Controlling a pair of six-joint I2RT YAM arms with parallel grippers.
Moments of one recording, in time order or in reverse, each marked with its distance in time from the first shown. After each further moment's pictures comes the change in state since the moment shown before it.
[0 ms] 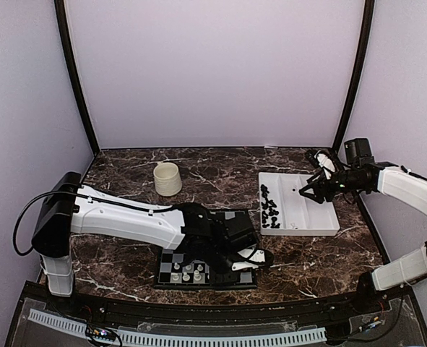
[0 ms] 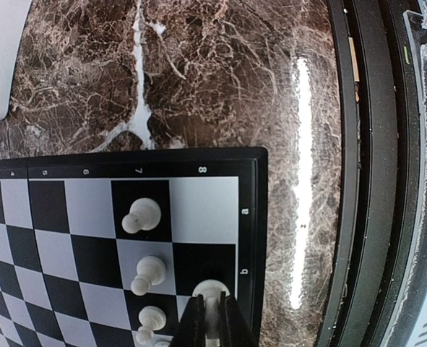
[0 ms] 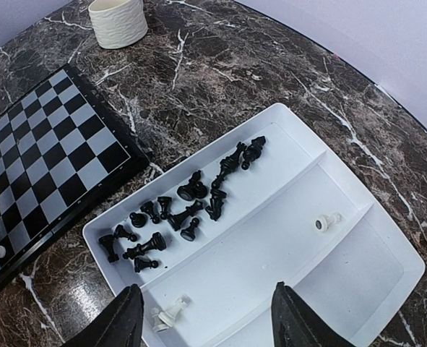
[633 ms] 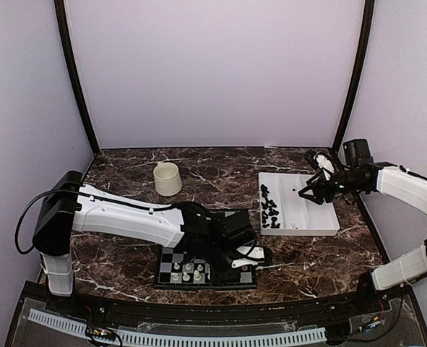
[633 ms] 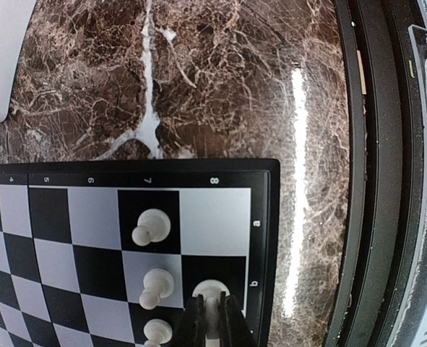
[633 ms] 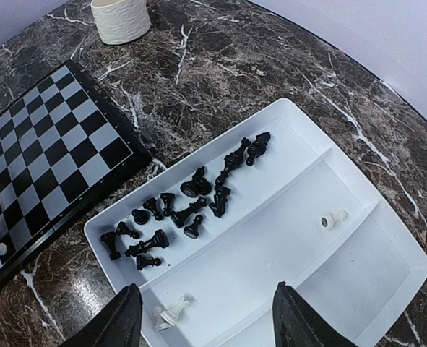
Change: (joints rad) left arm 0.023 0.000 -0.031 0.061 0.046 -0.003; right arm 0.000 0.014 0.000 -0.006 -0.008 -0.006
